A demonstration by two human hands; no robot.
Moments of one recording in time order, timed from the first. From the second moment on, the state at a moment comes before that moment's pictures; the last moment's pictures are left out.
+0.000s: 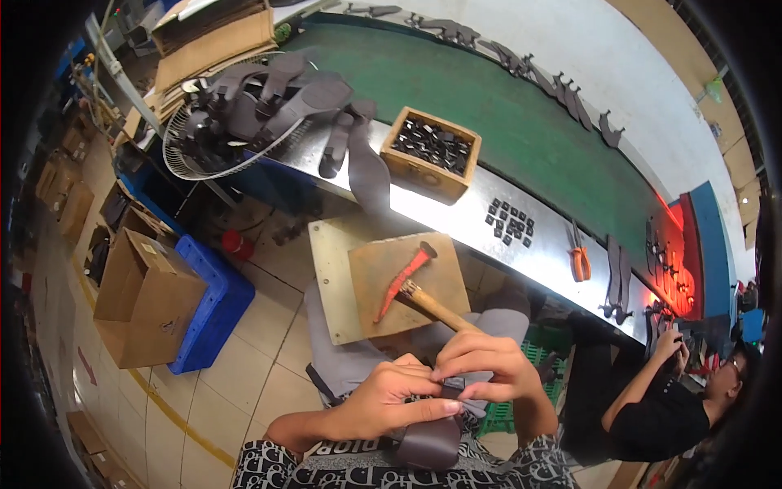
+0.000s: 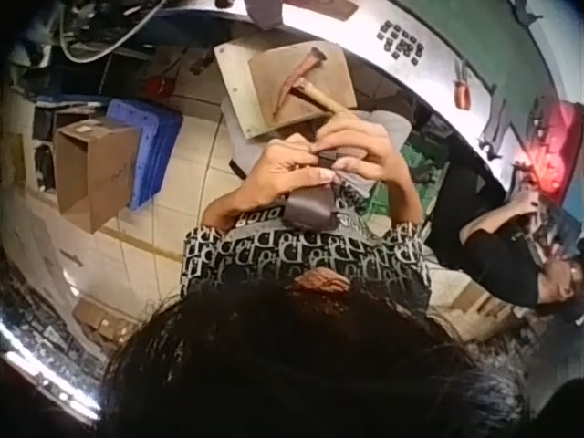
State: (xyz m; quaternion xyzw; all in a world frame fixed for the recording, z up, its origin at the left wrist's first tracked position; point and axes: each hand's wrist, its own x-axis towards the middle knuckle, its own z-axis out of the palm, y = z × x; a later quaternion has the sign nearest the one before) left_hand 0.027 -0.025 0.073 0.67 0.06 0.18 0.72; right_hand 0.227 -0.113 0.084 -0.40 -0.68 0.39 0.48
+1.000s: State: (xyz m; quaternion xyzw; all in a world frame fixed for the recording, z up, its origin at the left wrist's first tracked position) left_hand 0.072 -0.020 0.063 0.75 0.08 0.14 0.64; right_hand 0.387 -0.156 -0.008 -0.57 -0.17 0.17 0.78
